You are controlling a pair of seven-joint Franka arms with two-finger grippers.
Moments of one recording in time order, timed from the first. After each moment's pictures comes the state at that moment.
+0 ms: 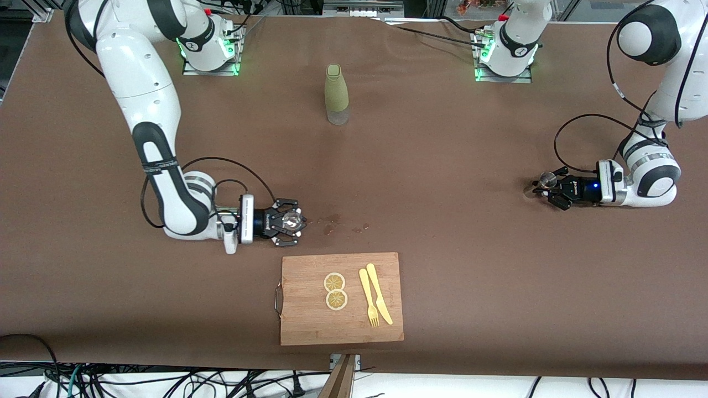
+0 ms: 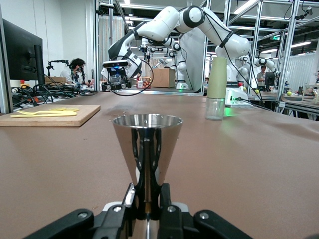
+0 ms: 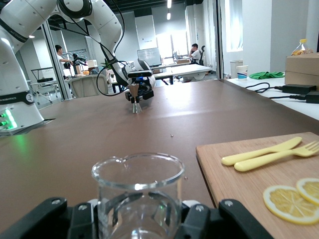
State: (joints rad) left arm 0.49 0.96 0.07 -1.68 -1.02 1.36 2.71; right arm 0.25 0.92 0.01 -1.53 1.58 1.85 -2.29
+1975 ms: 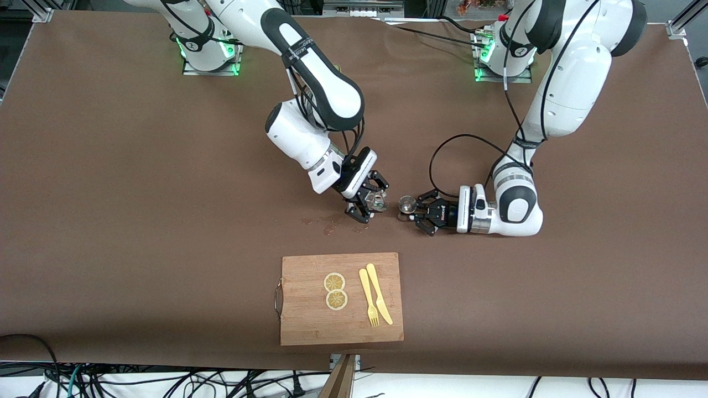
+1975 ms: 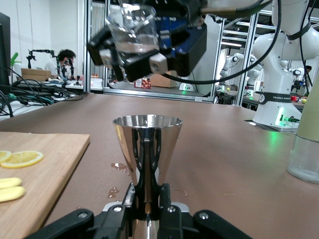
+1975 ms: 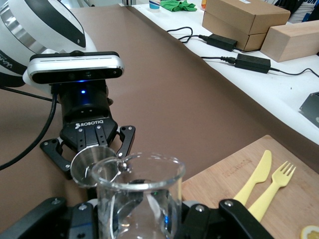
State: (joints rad) left arm -0.17 0.92 -0.03 -1.65 -1.56 1.75 2.47; right arm 0.81 0.74 0.00 -1.49 1.47 2.97 -1.69
